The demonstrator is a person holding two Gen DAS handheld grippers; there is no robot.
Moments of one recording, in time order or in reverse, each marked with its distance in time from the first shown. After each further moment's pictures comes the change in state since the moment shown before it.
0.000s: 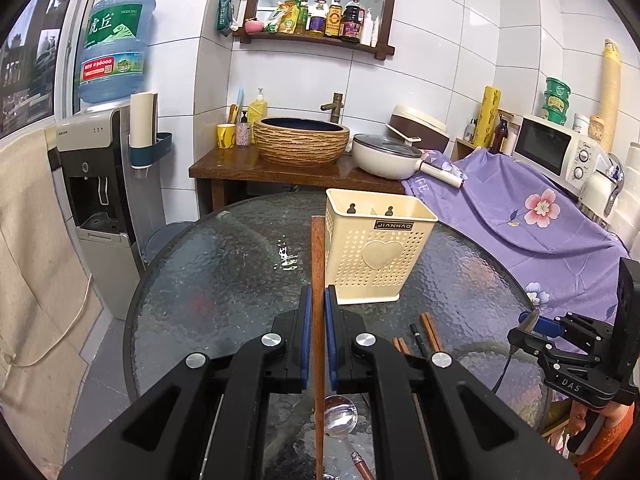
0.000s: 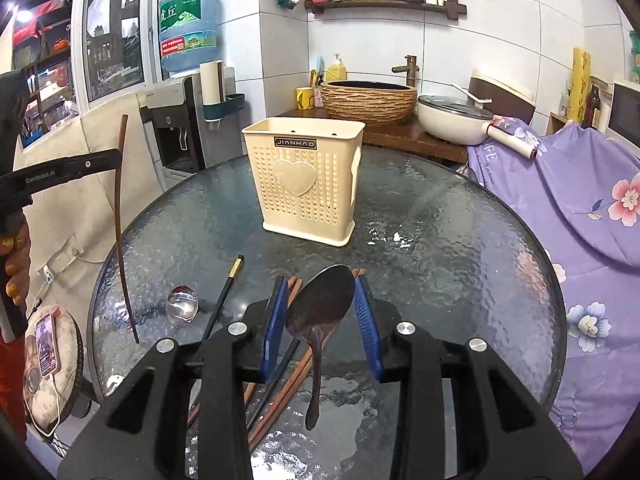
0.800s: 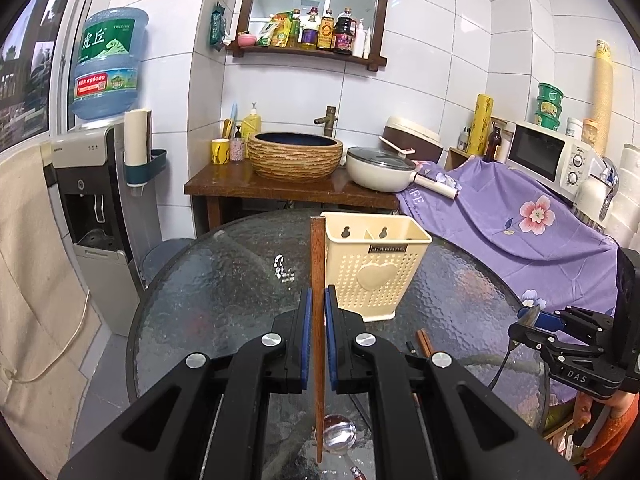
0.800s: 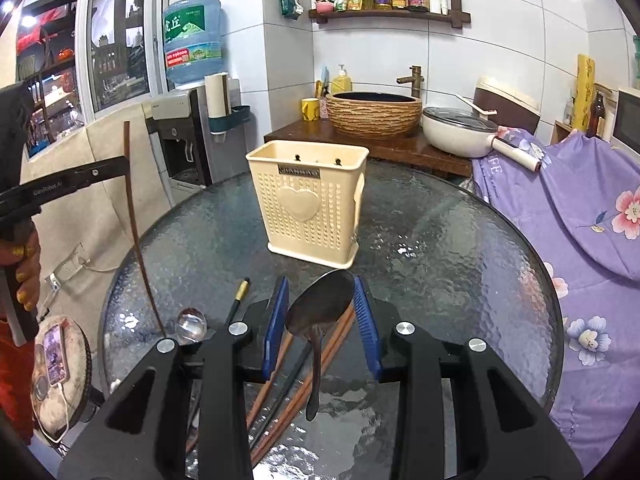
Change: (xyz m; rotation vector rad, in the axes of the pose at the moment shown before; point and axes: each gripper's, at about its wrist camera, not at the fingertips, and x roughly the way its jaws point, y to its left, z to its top) left arm -0.006 -0.001 0.020 0.020 -0.043 -0.020; right arm -0.007 -0.005 0.025 -0.001 -0.027 0.034
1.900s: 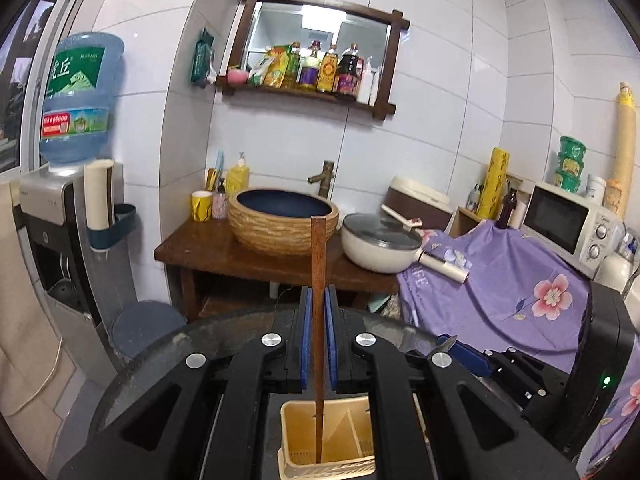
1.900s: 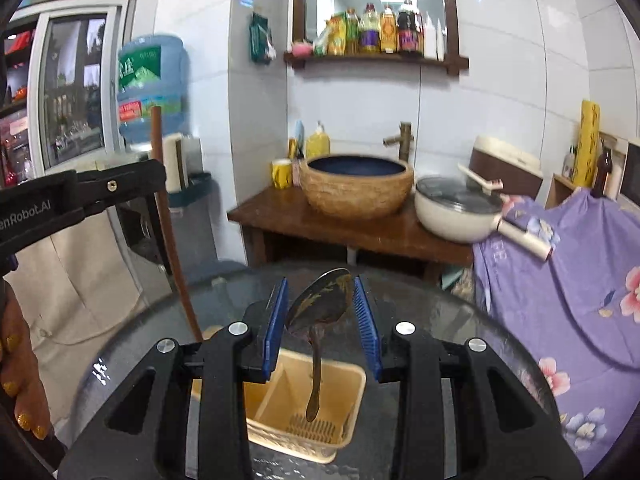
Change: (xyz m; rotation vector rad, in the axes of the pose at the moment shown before) left arm 0.127 -0.024 0.142 -0.054 -0.131 -0.009; right arm 0.133 -0.017 0.175 0.018 -0.141 -0.104
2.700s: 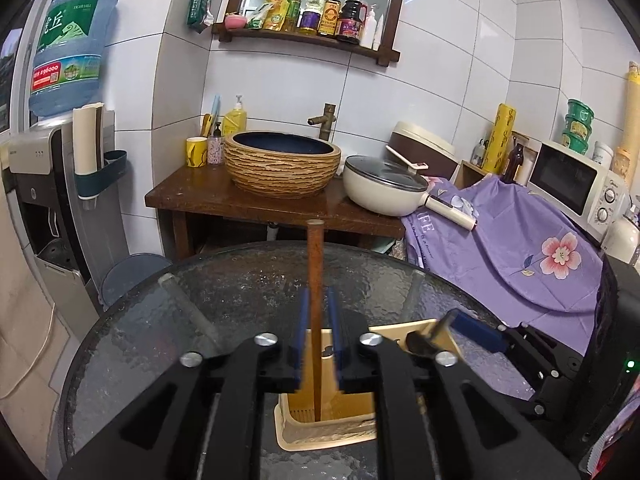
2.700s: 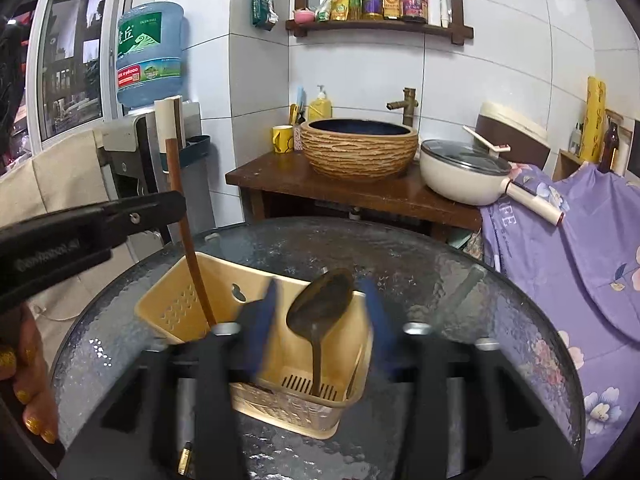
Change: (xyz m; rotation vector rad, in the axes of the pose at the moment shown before) left arm 0.034 0.011 -0.058 -0.006 0.142 -0.014; right arm 0.023 -0.002 -0.057 -0.022 0.049 -0.008
